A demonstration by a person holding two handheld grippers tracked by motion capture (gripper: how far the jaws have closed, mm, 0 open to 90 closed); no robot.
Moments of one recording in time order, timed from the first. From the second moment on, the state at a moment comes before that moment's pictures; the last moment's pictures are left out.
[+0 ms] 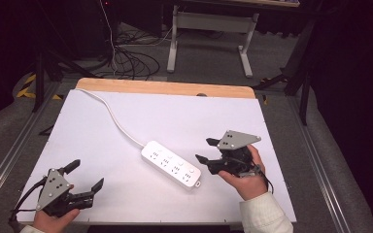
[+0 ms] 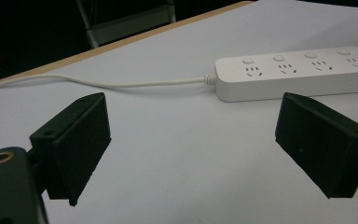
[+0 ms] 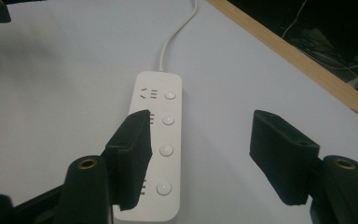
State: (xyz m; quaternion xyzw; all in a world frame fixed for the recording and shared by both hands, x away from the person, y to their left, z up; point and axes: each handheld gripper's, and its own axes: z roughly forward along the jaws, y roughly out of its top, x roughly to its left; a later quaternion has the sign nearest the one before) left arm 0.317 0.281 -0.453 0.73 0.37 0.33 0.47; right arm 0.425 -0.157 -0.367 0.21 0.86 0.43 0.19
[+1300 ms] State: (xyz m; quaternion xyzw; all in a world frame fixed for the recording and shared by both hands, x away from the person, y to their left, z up) left arm 0.317 0.282 -0.454 0.73 0.37 0.33 0.47; right arm 0.491 -0.072 -0.397 0.22 0.88 0.41 0.10
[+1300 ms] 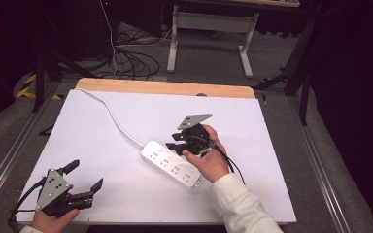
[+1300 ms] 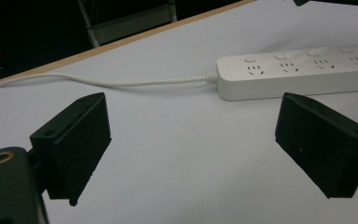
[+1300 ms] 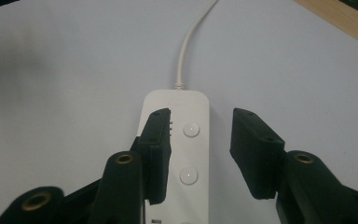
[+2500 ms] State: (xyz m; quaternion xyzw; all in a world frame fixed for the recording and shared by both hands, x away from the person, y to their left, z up) left arm 0.317 0.281 -0.454 0.73 0.37 0.33 0.47; right arm 0.505 -0.046 -0.429 0.23 0.93 0.29 0.06
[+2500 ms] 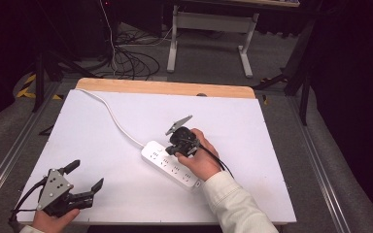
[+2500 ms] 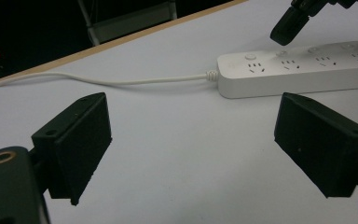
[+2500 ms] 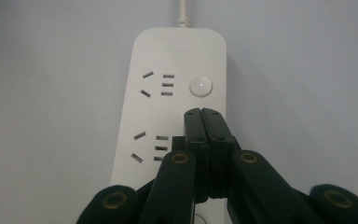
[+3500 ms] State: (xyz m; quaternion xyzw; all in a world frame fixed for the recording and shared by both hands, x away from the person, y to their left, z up) left arm 0.317 0.280 -0.454 0.73 0.37 0.33 0.47; right arm 0.500 -0.041 -0.440 0.23 0.93 0.28 0.07
